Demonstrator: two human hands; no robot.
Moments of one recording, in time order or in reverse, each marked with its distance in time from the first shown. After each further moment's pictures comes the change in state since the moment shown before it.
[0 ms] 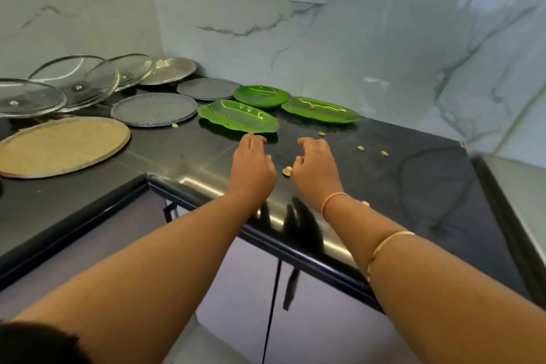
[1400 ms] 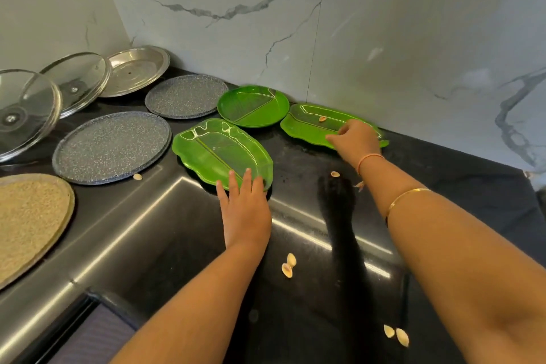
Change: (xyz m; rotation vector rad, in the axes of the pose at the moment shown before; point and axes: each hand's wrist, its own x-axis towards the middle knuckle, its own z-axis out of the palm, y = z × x) left_hand 0.124 -0.043 0.078 0.504 -0.221 -0.112; right_hand 0.261 0.091 -0.010 -0.157 -0.033 0.397
